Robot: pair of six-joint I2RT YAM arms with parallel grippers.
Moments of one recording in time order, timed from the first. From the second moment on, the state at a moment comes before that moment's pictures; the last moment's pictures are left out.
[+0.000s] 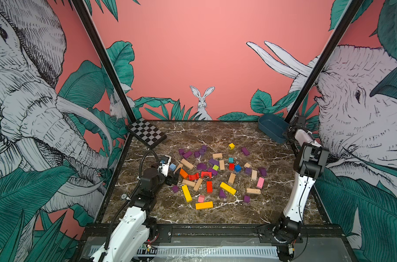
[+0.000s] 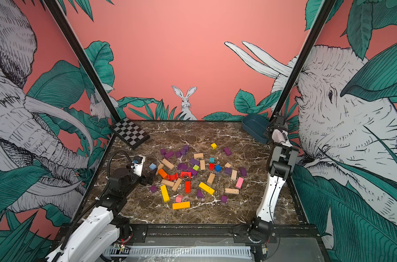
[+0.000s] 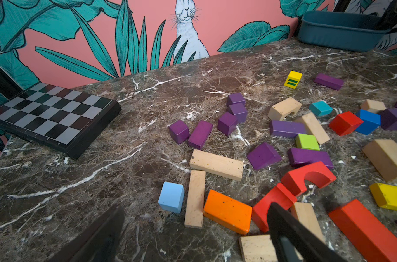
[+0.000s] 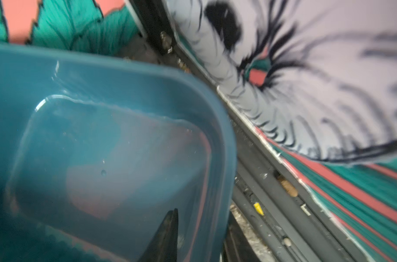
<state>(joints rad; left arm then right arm) -0.29 0.69 0.30 0.03 0.11 0.09 -0.33 2.37 1.98 -0.51 0.06 0.34</state>
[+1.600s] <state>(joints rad) -0.29 0.67 0.31 0.02 0.07 0.09 0.18 2.48 2.15 -0.52 -0.17 0.23</state>
